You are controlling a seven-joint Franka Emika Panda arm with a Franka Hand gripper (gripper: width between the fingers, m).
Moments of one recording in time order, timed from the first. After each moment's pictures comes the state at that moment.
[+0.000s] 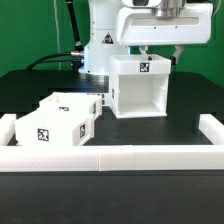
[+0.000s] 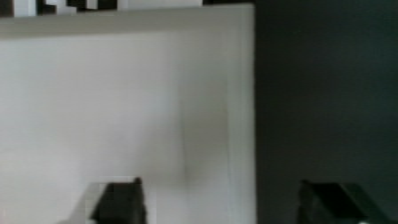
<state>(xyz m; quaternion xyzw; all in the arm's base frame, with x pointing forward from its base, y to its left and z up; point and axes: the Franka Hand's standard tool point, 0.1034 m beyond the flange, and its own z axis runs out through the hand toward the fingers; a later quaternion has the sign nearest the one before) 0.380 0.093 0.099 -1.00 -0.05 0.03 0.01</state>
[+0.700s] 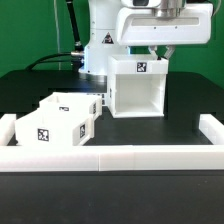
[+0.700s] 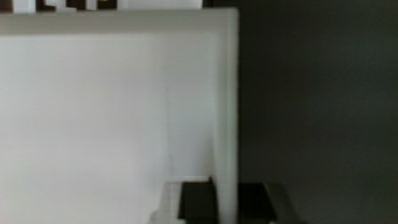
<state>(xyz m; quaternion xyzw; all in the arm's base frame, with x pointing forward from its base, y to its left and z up) 0.380 0.093 0.099 -1.00 -0.05 0.03 0.01</state>
